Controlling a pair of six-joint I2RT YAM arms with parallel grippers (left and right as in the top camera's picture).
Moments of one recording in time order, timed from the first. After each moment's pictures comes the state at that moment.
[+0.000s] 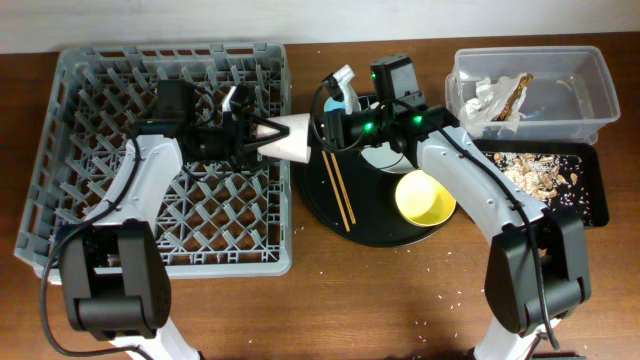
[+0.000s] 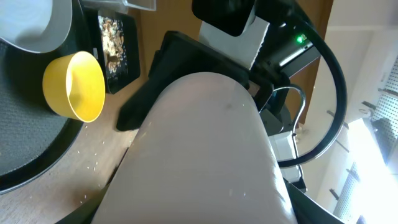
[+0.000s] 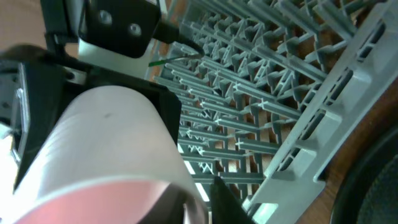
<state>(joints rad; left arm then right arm) -0.01 1.89 1.39 -0.70 1.56 -0.35 0.36 1.89 1.48 -0.36 -0.97 0.42</state>
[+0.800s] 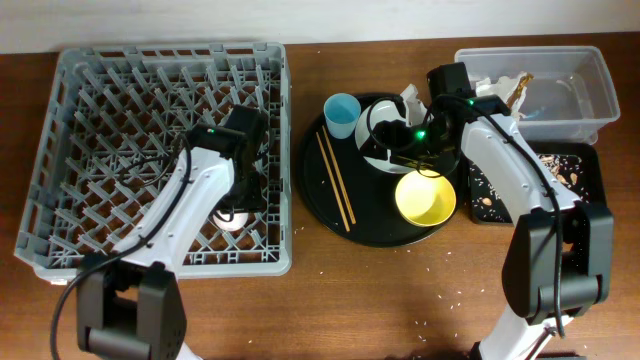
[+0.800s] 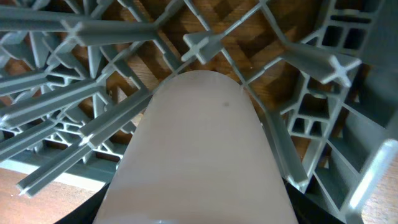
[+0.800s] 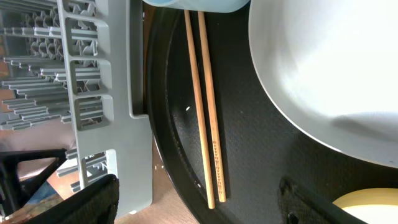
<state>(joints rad) -0.30 1.76 1.39 -1.20 -0.21 -0.41 0.13 1.90 1.48 -0.83 -0.62 0.23</state>
